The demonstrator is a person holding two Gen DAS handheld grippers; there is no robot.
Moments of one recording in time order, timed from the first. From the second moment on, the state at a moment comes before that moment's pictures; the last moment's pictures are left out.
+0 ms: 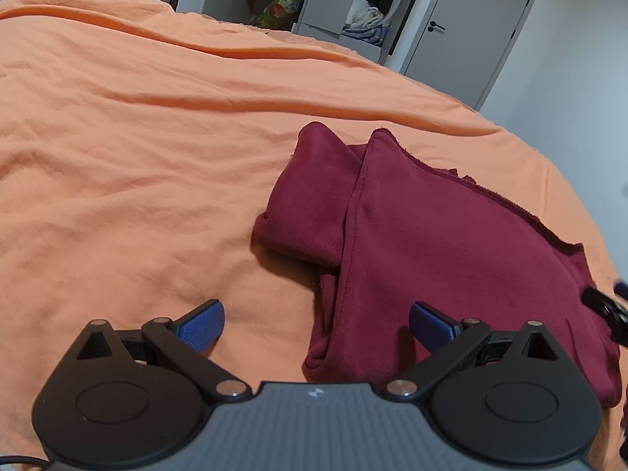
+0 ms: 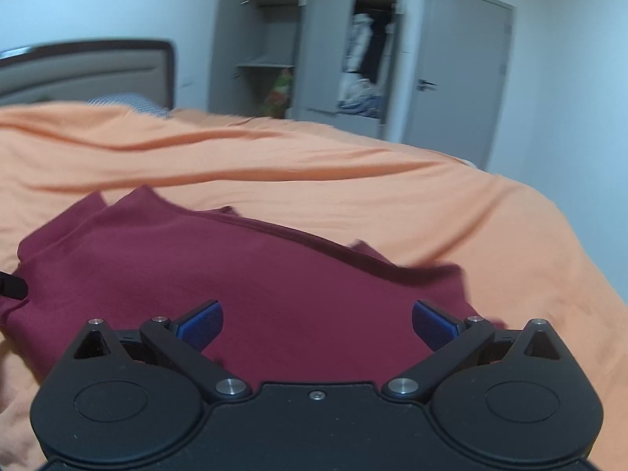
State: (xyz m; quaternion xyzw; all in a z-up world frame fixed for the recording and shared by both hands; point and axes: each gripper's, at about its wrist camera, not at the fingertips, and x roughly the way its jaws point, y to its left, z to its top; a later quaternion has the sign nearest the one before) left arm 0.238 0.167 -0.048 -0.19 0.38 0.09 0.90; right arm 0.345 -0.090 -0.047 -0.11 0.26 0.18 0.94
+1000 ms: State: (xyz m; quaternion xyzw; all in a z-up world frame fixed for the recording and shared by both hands) left arm 0.242 0.163 -0.054 -0.15 0.39 0.11 0.90; right arm 0.425 -0.016 -0.101 -0.11 0.30 0.15 0.93
